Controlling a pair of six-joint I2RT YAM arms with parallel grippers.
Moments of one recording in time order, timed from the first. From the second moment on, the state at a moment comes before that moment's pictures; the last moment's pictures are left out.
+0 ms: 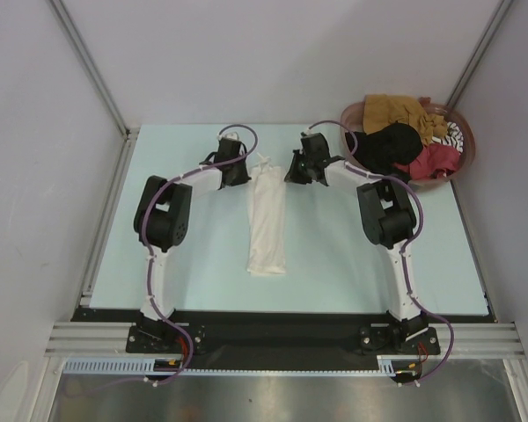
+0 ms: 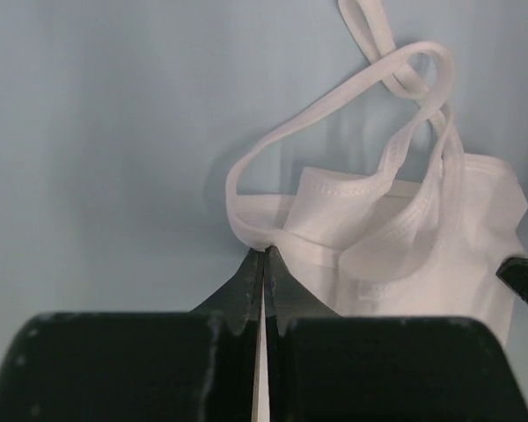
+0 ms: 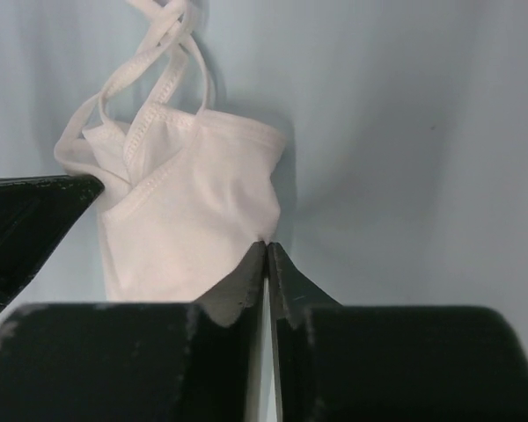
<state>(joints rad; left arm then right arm) -0.34 2.18 1.52 -0.12 -0.05 -0.48 0.42 2.28 1.70 -0.16 -0.17 0.57</state>
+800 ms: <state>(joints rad) -0.39 1.58 0.85 0.09 -0.02 -0.49 0.50 1.89 1.21 -0.12 -0.23 0.58</state>
